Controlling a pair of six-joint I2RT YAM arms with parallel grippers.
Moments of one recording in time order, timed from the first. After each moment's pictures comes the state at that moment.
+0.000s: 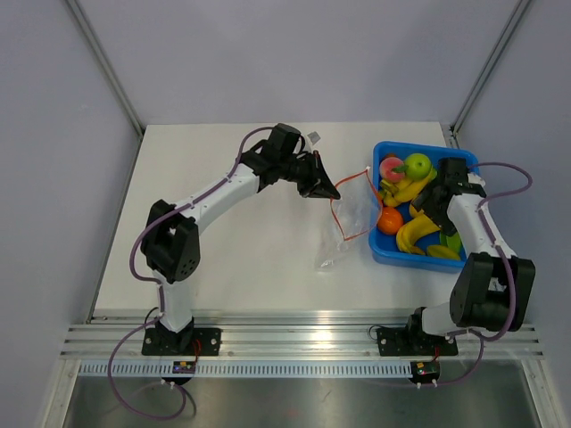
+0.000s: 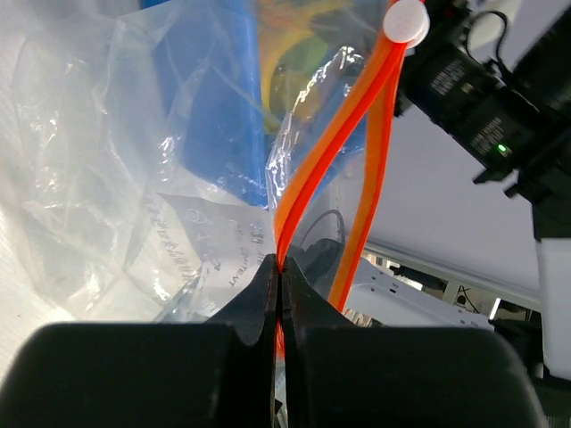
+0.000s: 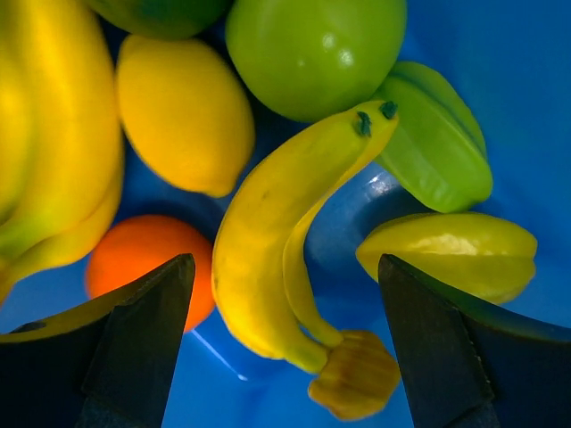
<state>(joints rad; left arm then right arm) -0.64 1.92 1.67 -0.42 0.70 -0.94 -0.15 1.40 1.06 -0.71 0.27 0.64</state>
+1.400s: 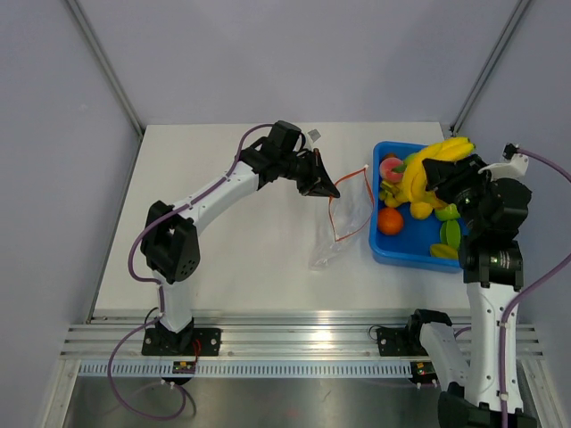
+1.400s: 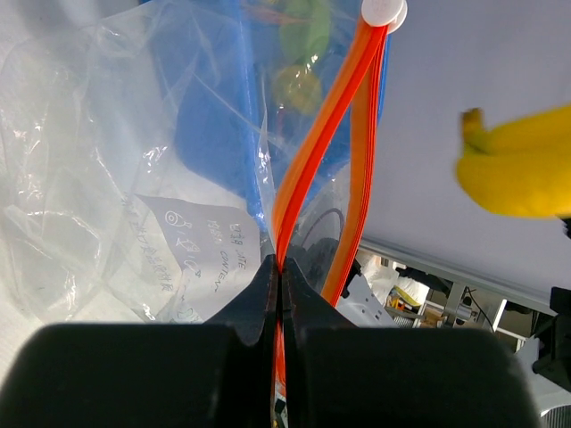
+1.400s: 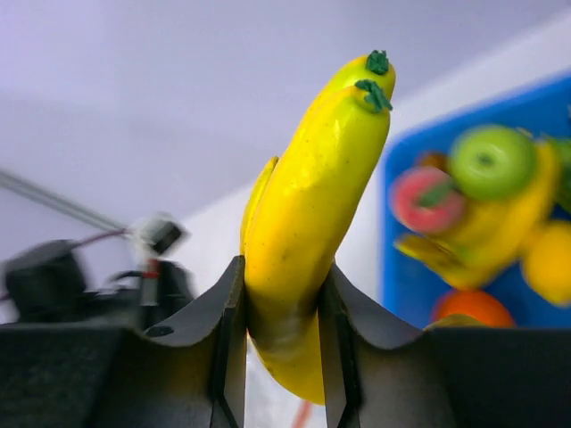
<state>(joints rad) -0.64 1.91 1.72 -0.48 0.69 -0.92 -0.15 0.78 1.05 -0.40 -0.20 0.63</state>
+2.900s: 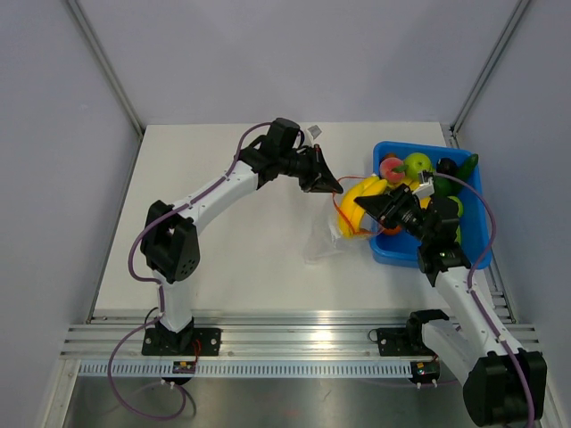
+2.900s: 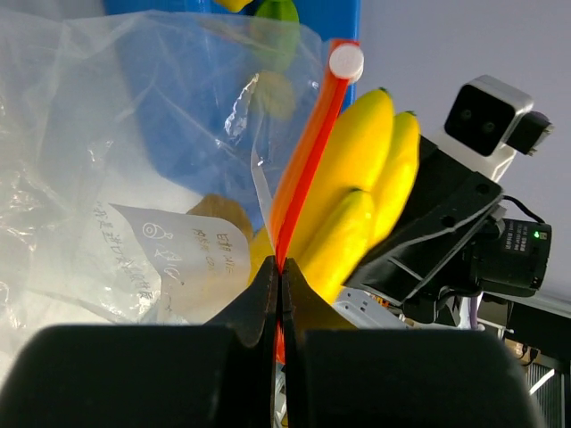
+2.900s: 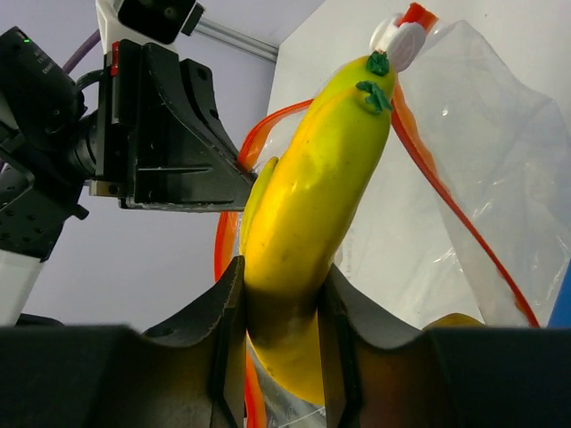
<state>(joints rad) -0.63 1.91 1.72 -0.41 0.73 -0.97 0.10 0.87 0.53 0.23 -0.56 1.03</state>
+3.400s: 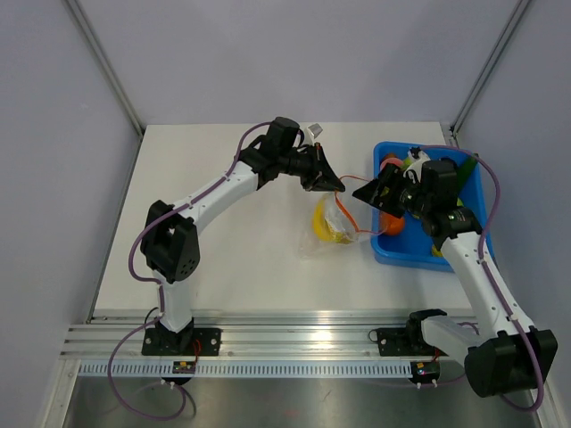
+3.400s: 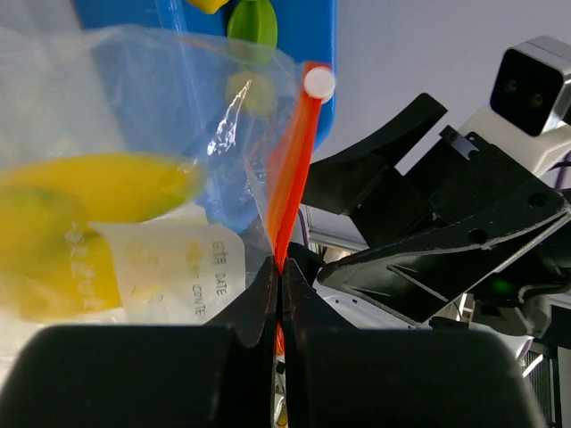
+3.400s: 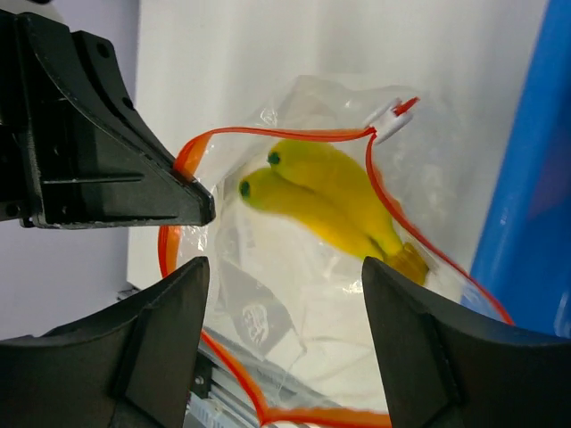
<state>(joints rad) -0.63 1.91 1.71 -0.35 0.76 -1.00 0.15 1.05 0.92 -0.35 -0.46 0.67</state>
